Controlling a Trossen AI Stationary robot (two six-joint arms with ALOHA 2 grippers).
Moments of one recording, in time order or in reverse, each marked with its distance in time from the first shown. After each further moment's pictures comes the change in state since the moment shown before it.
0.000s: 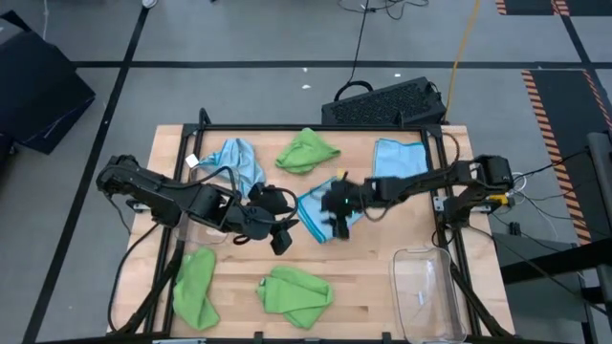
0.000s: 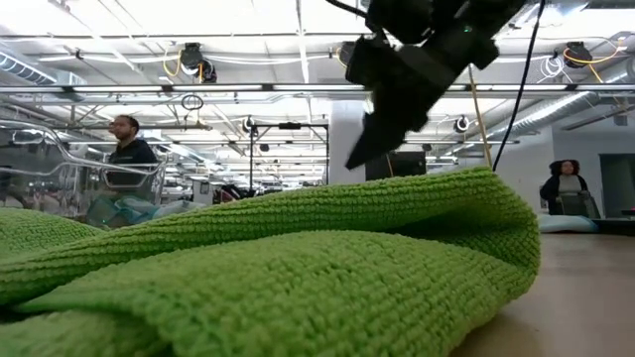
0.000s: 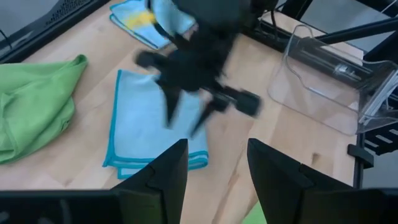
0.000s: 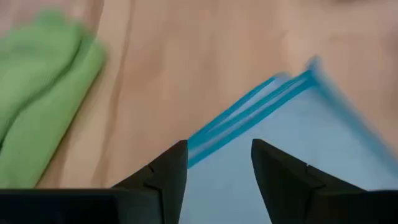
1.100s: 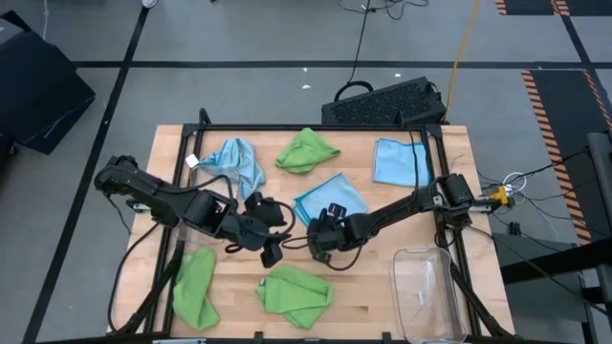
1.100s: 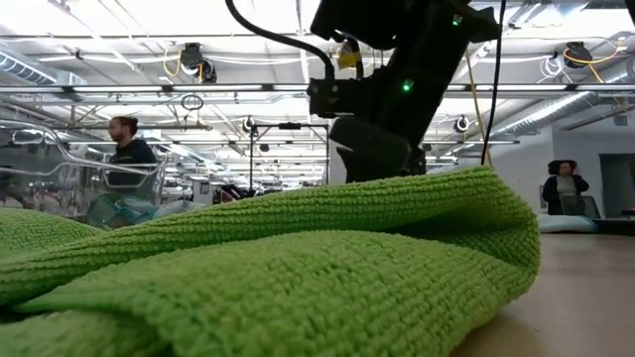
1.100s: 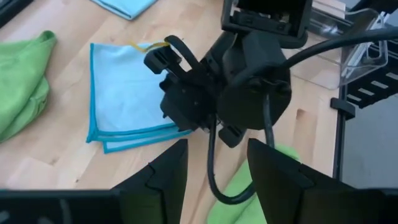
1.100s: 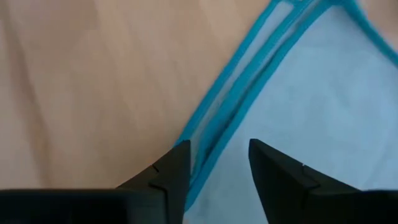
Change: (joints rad) left arm -0.055 -0.003 0.000 -0.075 0.087 0.005; right arm 0.246 0.351 0.345 -0.384 0.466 0.414
